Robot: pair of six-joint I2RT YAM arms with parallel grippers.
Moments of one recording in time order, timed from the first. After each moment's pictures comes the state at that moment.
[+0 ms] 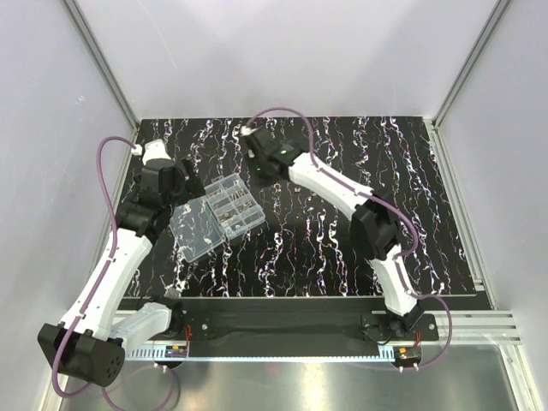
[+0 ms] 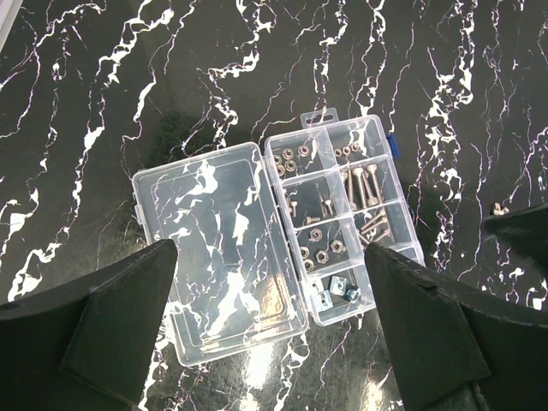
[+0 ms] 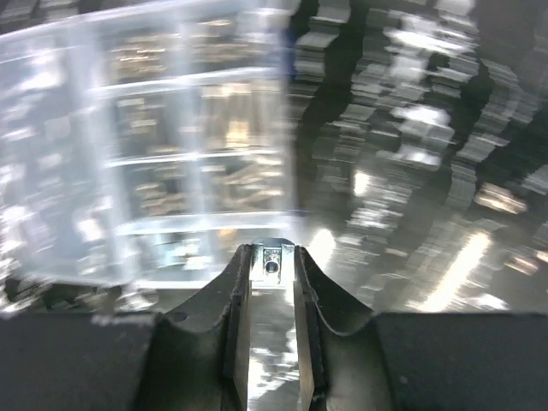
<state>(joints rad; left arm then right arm) -0.25 1.00 1.01 -0.60 -0.32 -0.45 0.75 2.18 2.03 -0.78 0.08 0.35</state>
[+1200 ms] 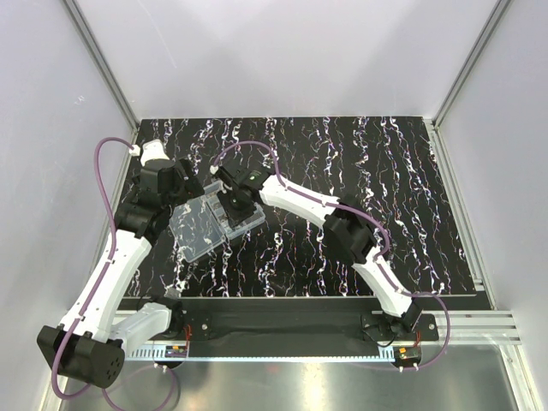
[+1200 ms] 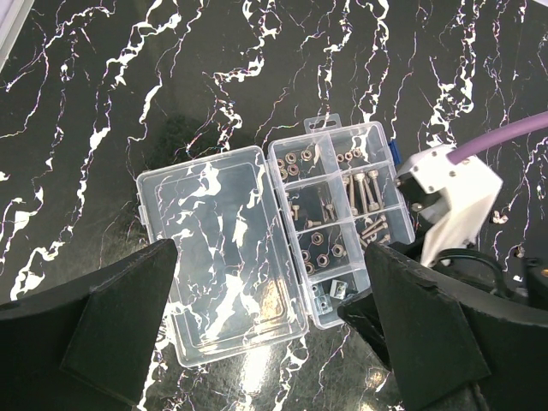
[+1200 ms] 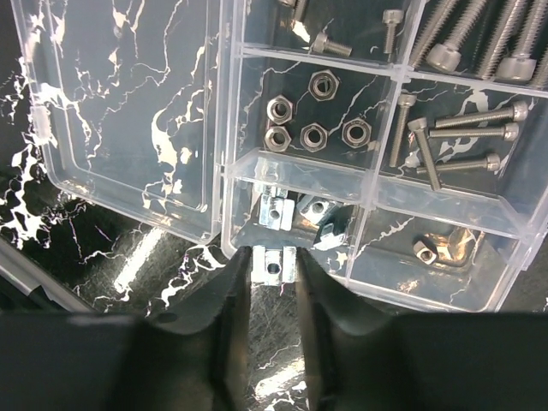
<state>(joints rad) -0.25 0.99 1.01 -0.60 -0.34 -0.46 0.94 2.35 2.12 -0.81 -0.13 0.34</state>
